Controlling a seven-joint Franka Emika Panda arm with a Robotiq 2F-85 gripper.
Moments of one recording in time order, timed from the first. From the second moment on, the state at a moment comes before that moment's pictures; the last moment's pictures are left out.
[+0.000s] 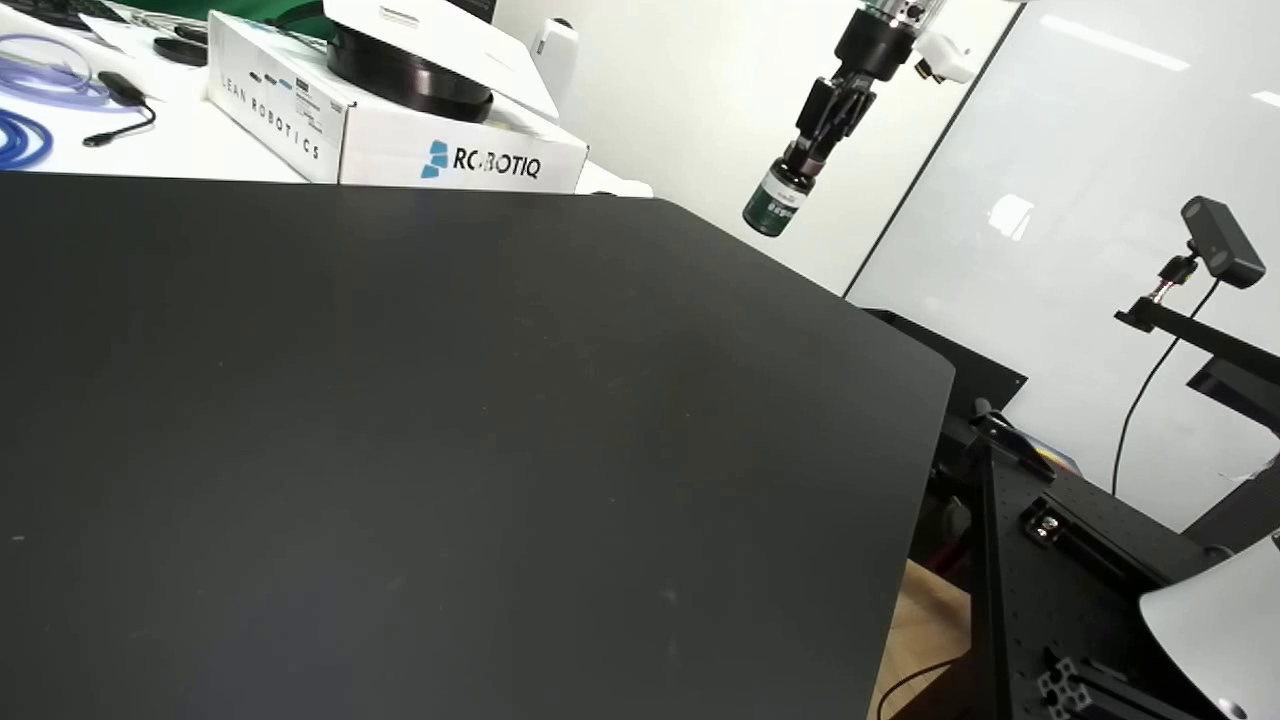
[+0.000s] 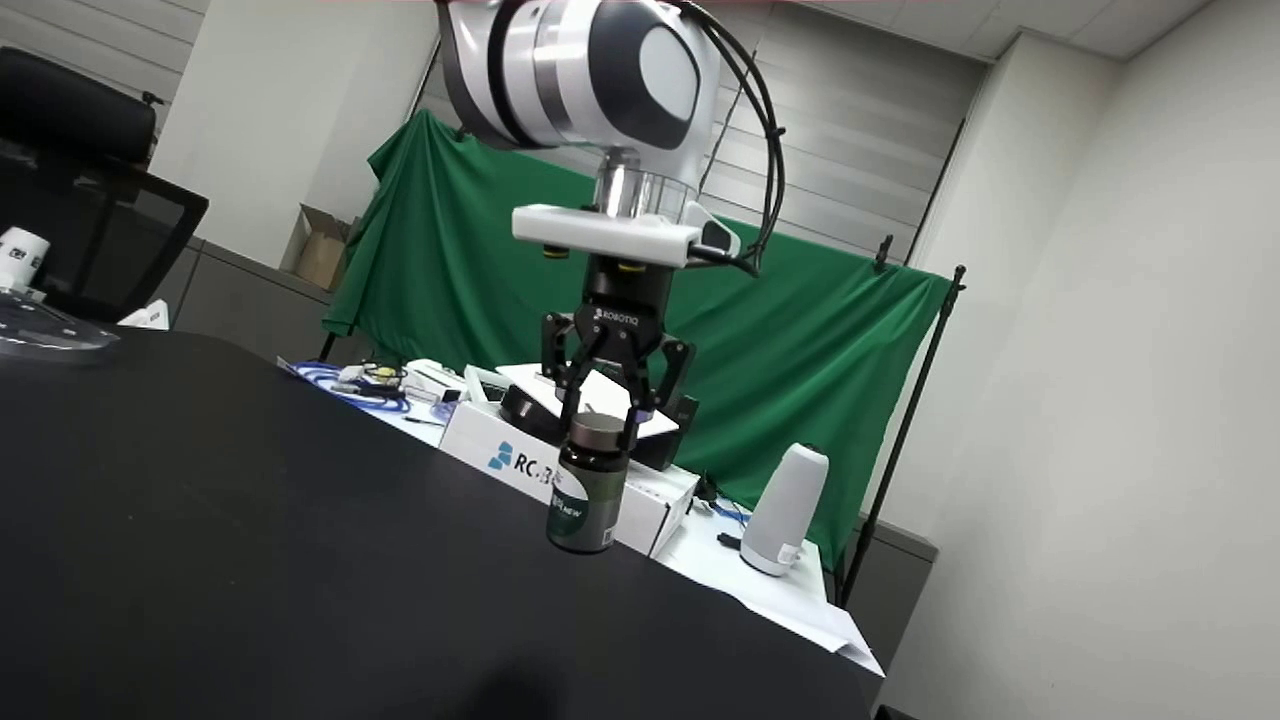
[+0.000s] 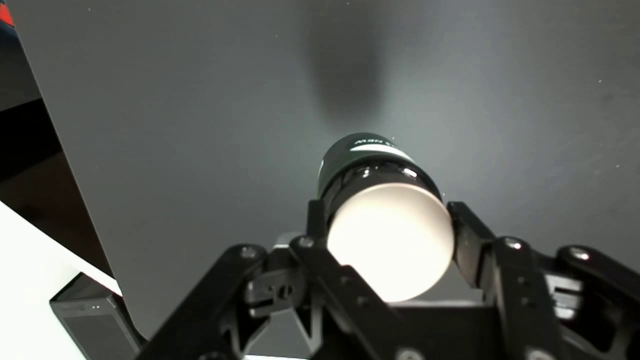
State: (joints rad) arm -0.22 0.17 -0.21 -2.14 -0.11 2.48 -0.21
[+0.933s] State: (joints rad) arm -0.37 0.59 -0.17 -1.59 0.05 2.25 -0.31
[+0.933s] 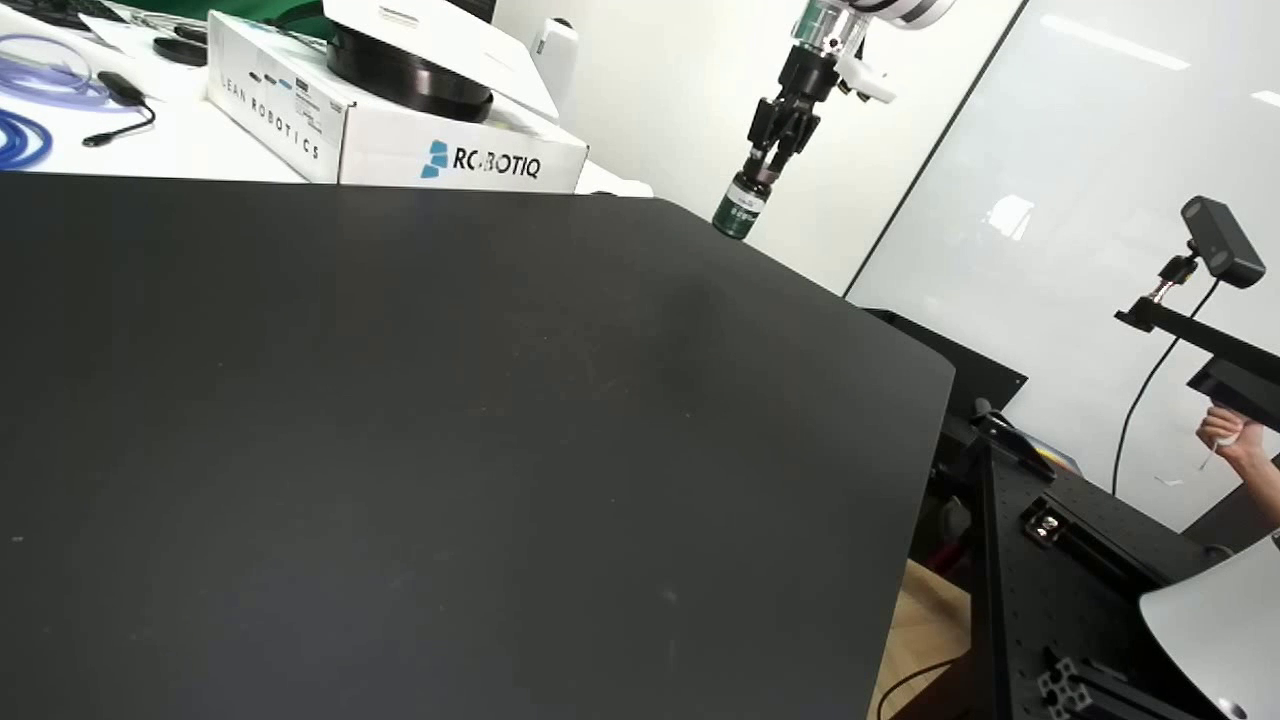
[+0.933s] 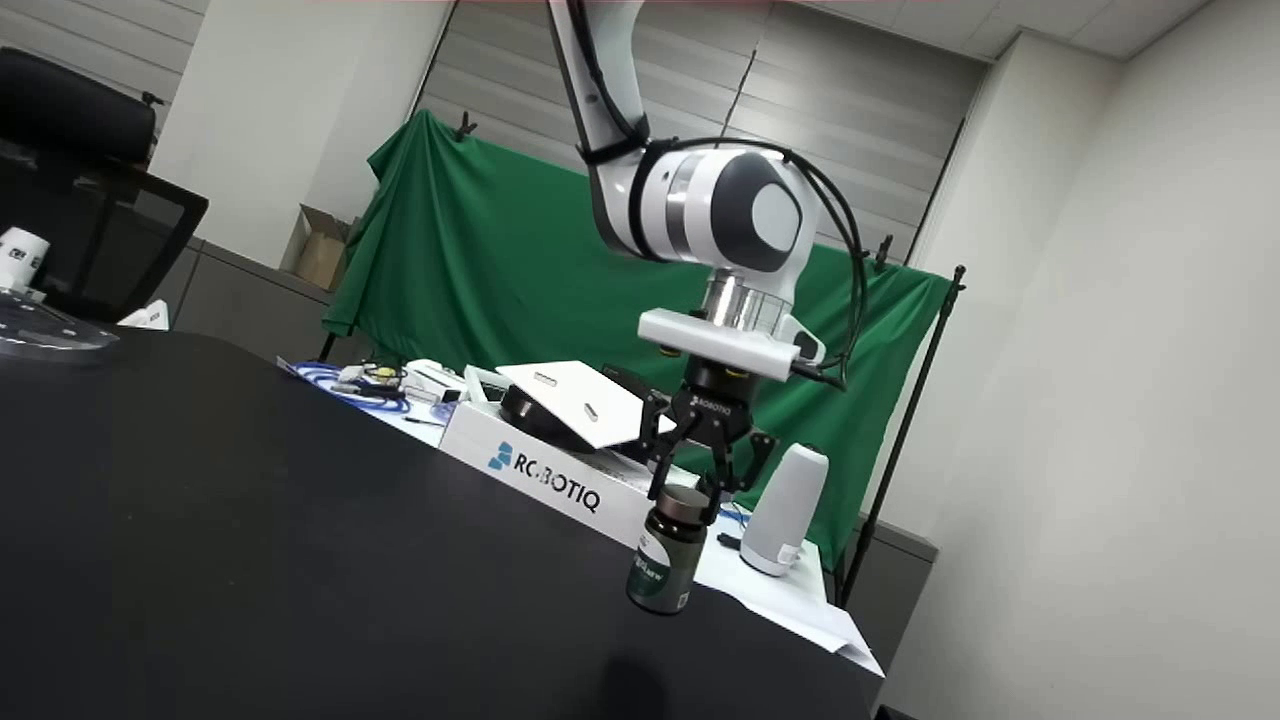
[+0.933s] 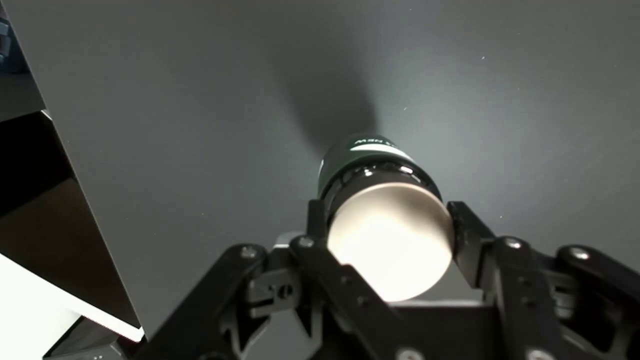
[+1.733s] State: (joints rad) arm -0.45 0.76 -0.13 -1.42 0.08 2.28 -0.36
